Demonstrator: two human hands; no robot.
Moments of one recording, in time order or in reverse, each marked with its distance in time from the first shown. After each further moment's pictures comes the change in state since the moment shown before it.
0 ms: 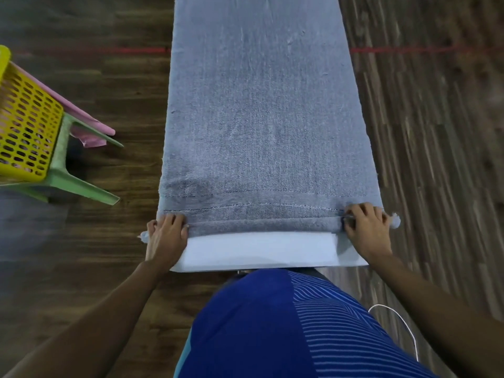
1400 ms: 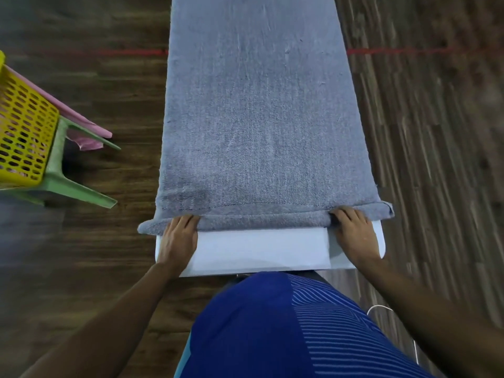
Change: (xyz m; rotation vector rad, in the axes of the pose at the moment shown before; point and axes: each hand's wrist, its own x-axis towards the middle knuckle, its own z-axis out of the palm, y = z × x) left_hand 0.007 0.022 0.004 -0.083 0.035 0.177; right_hand -0.001 -0.017 0.008 0.008 -0.004 -0.171
